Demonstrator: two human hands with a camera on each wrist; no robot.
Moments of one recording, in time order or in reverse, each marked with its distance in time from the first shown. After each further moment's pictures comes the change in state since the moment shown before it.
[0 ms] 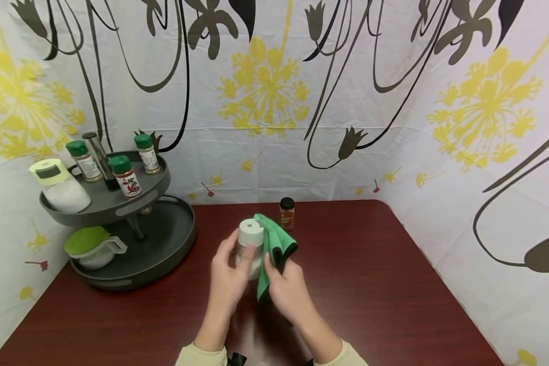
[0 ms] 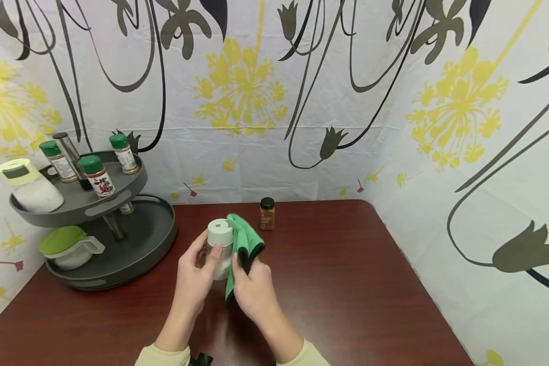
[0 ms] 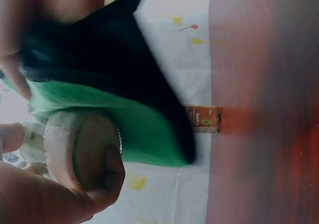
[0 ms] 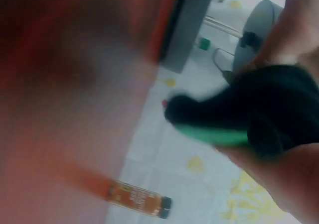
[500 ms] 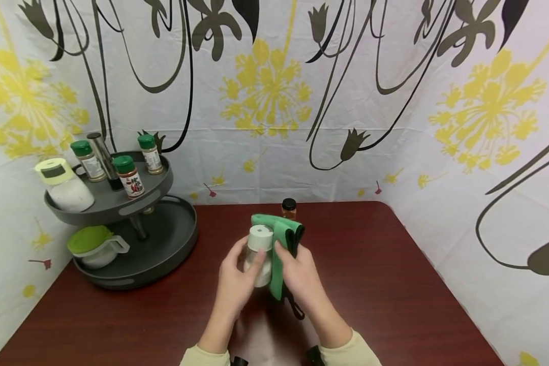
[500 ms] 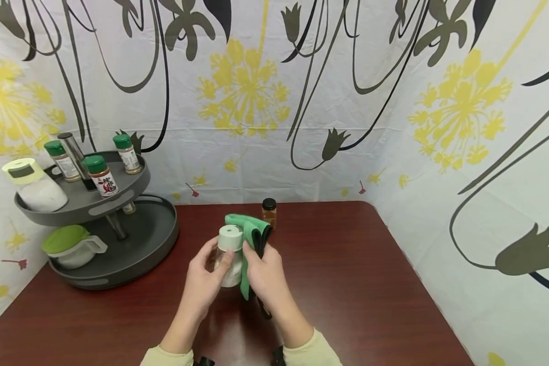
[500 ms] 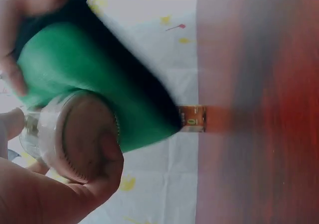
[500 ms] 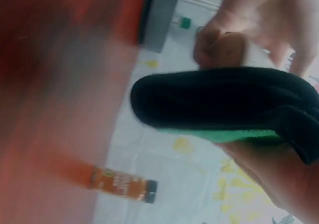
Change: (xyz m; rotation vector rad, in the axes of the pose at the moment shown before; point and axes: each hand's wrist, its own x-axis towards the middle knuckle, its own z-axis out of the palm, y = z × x) left_hand -0.003 -0.008 0.001 0.028 -0.098 -0.113; right_hand 0.014 -0.018 -0.020 0.067 -0.019 0.116
